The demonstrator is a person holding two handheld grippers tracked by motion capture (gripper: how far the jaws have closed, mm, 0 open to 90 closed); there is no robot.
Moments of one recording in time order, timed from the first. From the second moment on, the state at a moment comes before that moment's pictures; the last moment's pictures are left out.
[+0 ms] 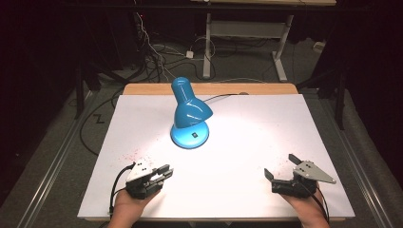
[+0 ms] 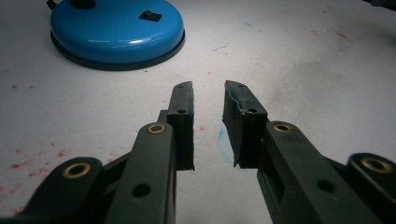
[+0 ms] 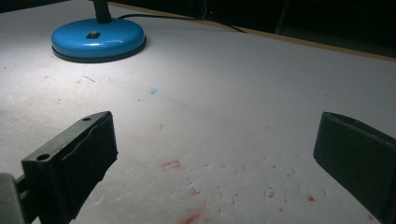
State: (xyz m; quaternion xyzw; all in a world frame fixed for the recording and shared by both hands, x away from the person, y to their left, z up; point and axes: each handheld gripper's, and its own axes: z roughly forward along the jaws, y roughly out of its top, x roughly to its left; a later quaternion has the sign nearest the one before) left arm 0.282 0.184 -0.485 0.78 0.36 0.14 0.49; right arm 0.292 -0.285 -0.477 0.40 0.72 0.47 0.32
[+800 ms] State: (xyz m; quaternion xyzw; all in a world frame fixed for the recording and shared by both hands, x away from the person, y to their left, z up) left arm 0.286 0.189 -0.487 0.76 0.39 0.13 0.50; right arm 0.289 -0.280 -0.477 0.39 0.73 0.47 0.32
